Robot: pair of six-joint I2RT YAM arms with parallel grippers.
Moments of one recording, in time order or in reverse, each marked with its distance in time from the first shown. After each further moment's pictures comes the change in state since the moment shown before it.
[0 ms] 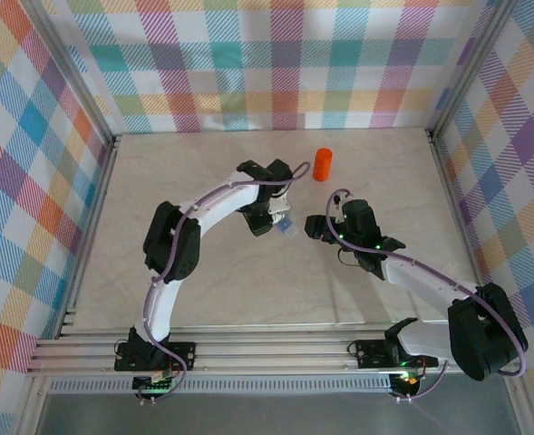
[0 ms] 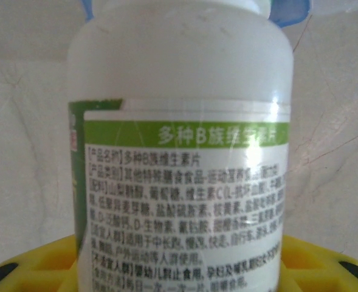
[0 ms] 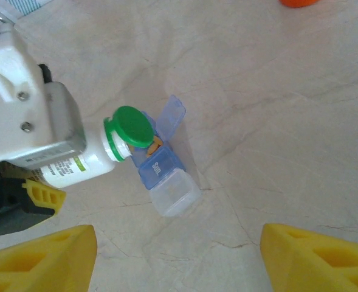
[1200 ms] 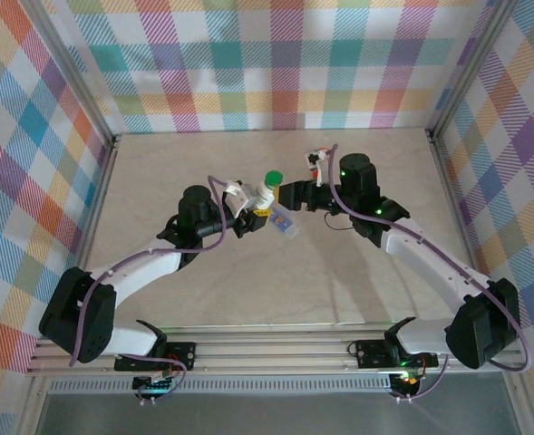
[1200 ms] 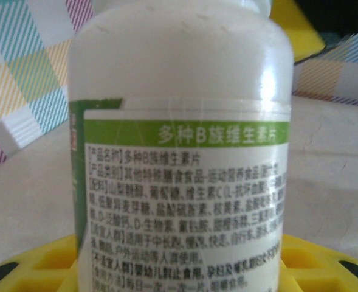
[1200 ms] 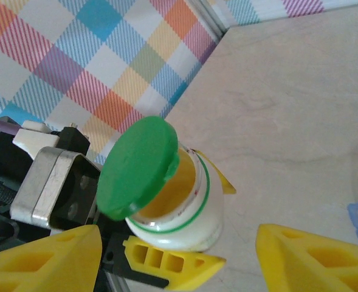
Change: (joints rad) left arm 0.144 -0.766 -1.088 1.598 0.691 -0.207; right arm 0.050 0.082 0.462 -0.131 -0.486 -0.040
